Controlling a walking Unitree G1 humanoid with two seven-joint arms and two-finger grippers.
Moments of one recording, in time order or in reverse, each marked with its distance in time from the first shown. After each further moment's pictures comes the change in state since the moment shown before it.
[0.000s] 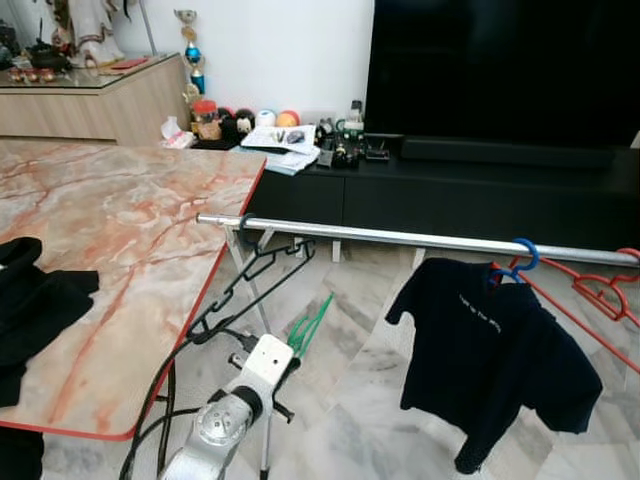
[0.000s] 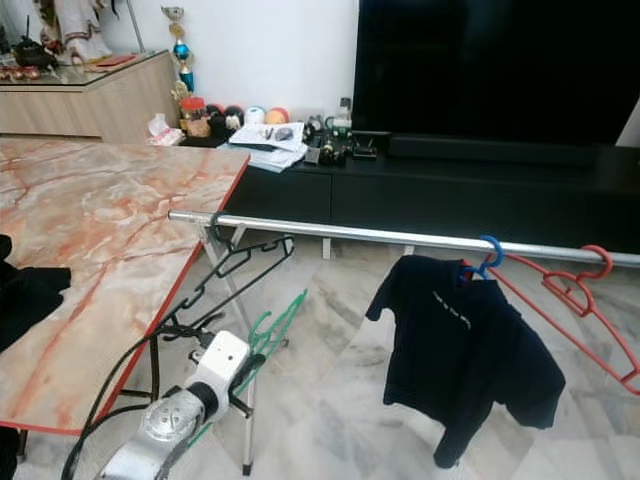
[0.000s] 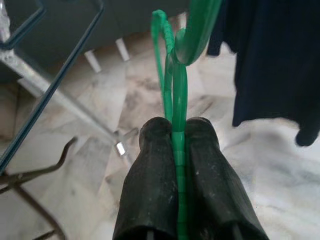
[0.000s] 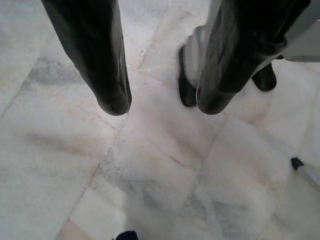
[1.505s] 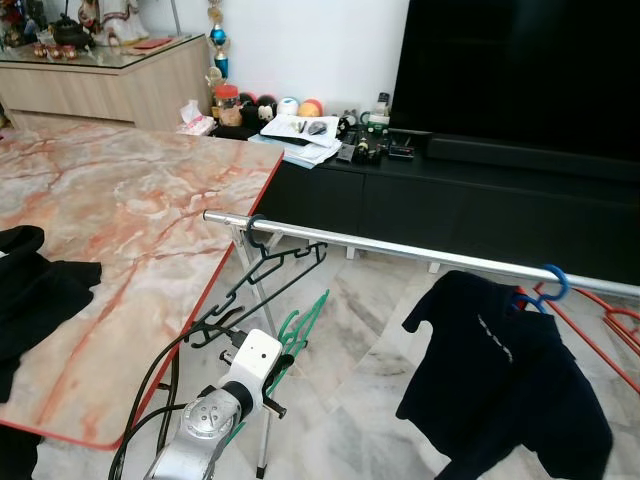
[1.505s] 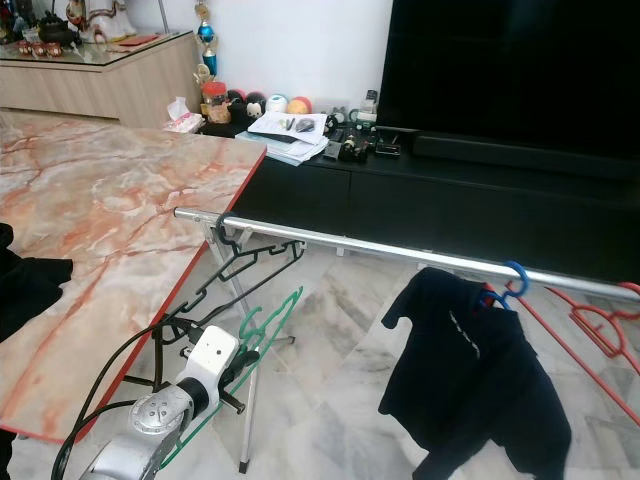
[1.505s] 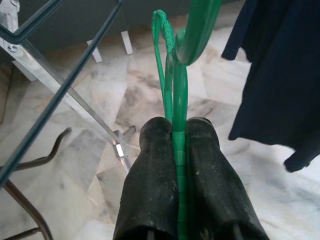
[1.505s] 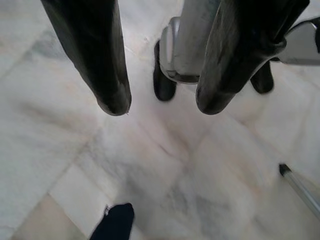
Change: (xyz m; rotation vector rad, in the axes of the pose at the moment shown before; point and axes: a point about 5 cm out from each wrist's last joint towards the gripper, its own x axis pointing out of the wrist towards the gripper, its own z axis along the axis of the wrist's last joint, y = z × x) left arm 0.001 0.002 0.002 -0.047 -0.013 -0.051; right arm 0.001 0.005 0.003 -0.037 -0.004 0.049
